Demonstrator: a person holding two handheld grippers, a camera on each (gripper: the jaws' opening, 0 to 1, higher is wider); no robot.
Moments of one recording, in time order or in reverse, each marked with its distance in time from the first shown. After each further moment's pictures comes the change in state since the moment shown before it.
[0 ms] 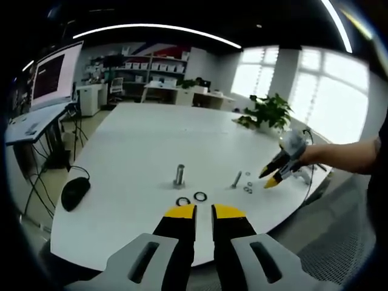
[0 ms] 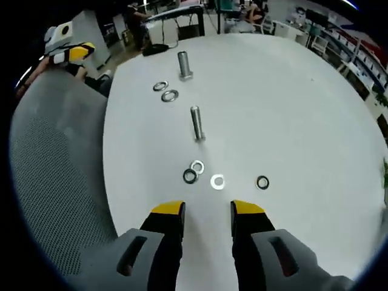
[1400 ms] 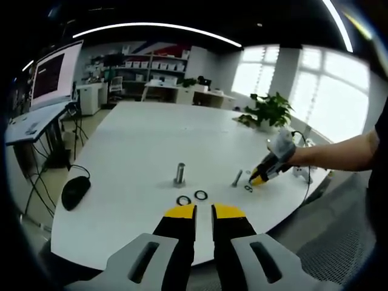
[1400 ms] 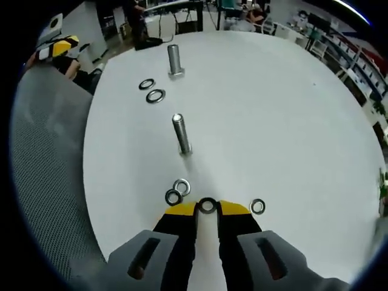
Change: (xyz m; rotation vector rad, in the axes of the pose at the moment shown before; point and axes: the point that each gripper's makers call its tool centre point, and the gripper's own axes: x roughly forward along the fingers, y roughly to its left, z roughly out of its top) left arm 0.001 0.000 -0.002 0.000 0.010 0.005; right arm 0.025 -0.013 0.018 -0.029 -0.003 -0.060
